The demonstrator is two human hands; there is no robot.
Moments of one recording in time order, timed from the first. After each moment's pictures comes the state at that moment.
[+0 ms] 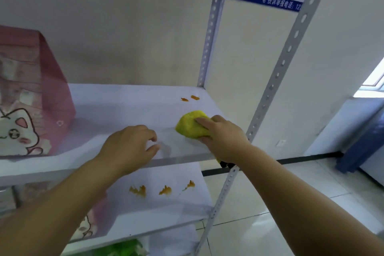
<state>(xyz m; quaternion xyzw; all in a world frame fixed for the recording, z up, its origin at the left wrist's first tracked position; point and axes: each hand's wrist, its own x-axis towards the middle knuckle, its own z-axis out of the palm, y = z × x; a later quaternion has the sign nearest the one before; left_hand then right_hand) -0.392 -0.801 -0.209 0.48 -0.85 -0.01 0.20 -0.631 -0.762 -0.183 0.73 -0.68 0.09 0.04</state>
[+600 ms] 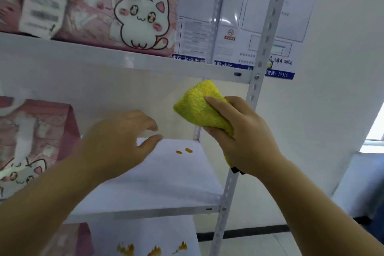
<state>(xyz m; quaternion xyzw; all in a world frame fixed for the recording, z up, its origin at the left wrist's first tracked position) -0.413 -0.708 -0.040 0.40 -0.81 0.14 0.40 -0.645 -0.668 -0.015 0.75 -0.49 0.38 0.21</state>
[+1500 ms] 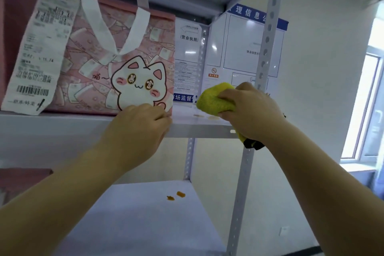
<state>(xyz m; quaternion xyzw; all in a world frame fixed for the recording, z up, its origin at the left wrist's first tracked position) -0.423 -0.783 0.075 0.24 -0.83 0.33 0.39 -0.649 -0.719 0.133 0.64 -0.68 0.23 0.29</state>
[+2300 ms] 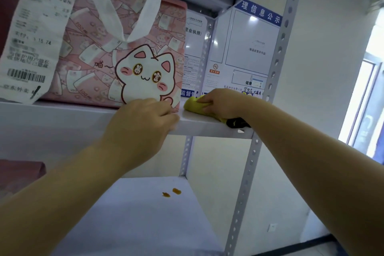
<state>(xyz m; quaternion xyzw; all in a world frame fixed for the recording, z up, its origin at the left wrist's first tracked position) -0.421 -0.789 0.070 0.20 -0.82 0.33 0.43 -0.635 -0.805 0.156 0.71 -0.69 0.02 0.14</state>
